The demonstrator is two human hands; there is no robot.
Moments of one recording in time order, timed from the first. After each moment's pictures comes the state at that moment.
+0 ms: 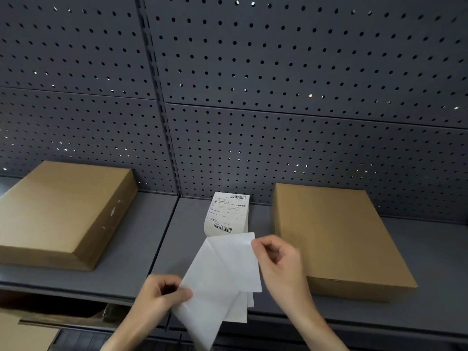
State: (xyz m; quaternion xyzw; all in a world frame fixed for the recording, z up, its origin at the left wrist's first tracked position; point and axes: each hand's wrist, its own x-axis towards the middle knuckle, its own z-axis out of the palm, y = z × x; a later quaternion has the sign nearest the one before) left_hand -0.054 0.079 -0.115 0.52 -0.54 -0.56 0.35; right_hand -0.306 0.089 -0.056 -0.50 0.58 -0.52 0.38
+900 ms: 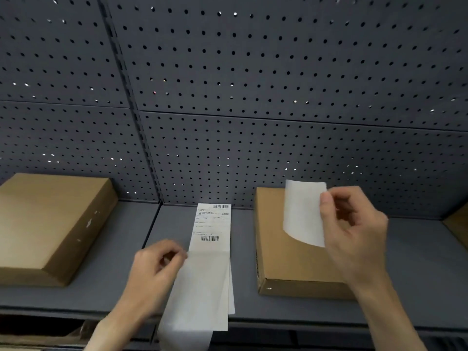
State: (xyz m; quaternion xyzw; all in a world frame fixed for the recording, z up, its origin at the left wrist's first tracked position) left_hand -0.102 0.055 -0.049 0.55 -0.69 -0.30 0.36; right_hand -0.414 0.088 0.032 -0.61 0.55 -0.56 -0.04
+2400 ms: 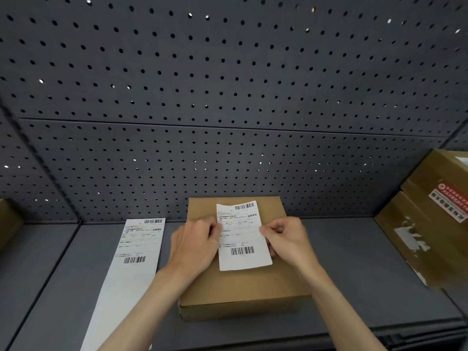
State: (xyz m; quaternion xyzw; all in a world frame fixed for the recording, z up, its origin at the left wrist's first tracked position) left_hand -0.335 -0.008 -0.044 0.57 -0.76 -0.18 0.23; right_hand -0.528 0.048 -0.029 -0.42 0.75 -0.38 0.33
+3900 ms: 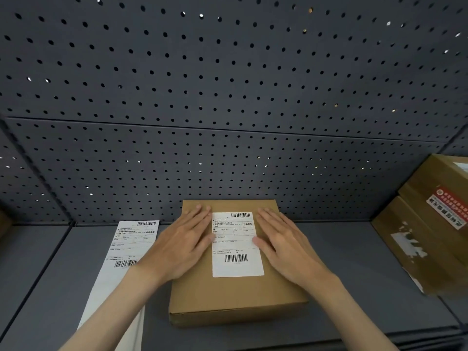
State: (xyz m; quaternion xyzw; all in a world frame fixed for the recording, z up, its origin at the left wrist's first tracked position) left_hand -0.305 -0.033 -0.060 0.42 -0.90 -0.13 0.08; right_hand -0.563 0.049 -0.051 -0.75 0.66 -0.10 0.02
